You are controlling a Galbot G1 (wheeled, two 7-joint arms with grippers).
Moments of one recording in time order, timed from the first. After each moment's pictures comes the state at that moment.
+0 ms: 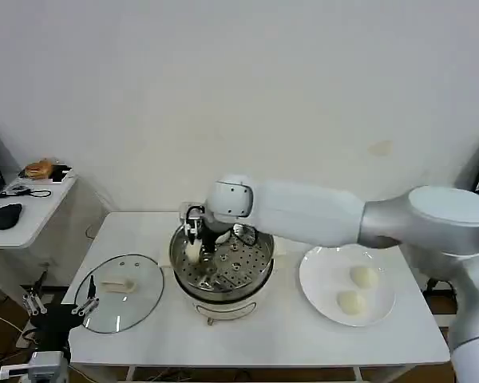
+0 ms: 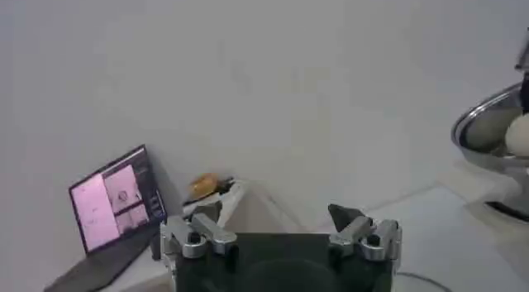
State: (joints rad) left arm 1.74 -1.27 -0.81 -2.25 0.08 0.19 -0.17; right arm 0.40 1.38 -1.20 1.28 0.57 -0.71 -0.68
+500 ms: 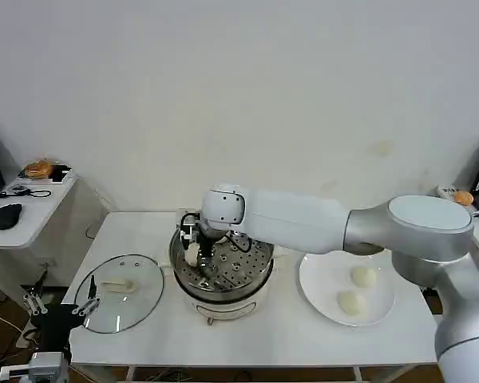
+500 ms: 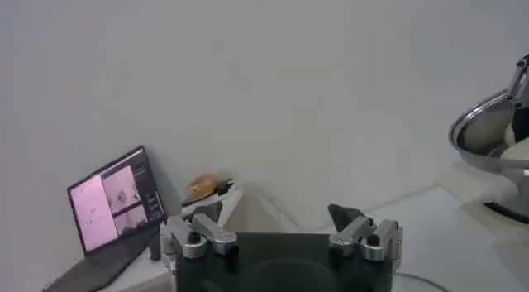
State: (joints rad) left arm 1.75 -1.28 -0.81 -2.25 0.08 0.19 -0.17; right arm 0.37 1.39 -1.19 1.25 0.57 -0.72 -0.66
